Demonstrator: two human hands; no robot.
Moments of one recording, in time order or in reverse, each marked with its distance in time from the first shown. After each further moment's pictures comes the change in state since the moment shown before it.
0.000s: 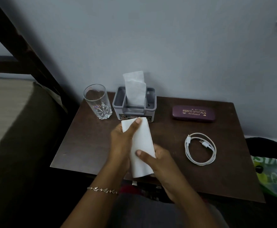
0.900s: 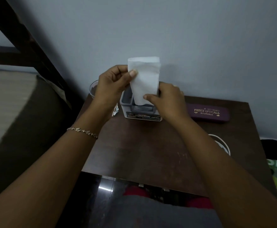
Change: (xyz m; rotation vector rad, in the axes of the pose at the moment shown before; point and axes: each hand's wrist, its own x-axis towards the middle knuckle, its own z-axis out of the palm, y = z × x) left_hand 0.091 0.082 -0.018 0.040 -0.329 0.490; right_hand 0.116 -0.094 -0.004 -0.967 0.395 -0.511
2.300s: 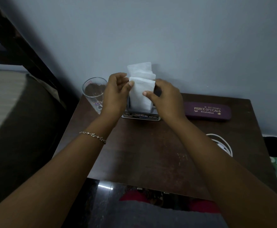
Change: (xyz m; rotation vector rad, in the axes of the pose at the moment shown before) left_hand 0.008 -0.045 0.012 0.361 0.185 -0.017; right_hand 0.011 0.028 0.021 0.126 0.092 -0.009
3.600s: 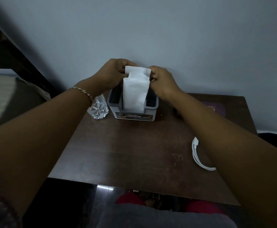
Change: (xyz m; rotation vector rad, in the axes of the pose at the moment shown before) left_hand 0.070 0.025 -0.001 0.375 -0.483 0.098; right_hand 0.058 0.013 -0.005 0.127 -0.231 0.152
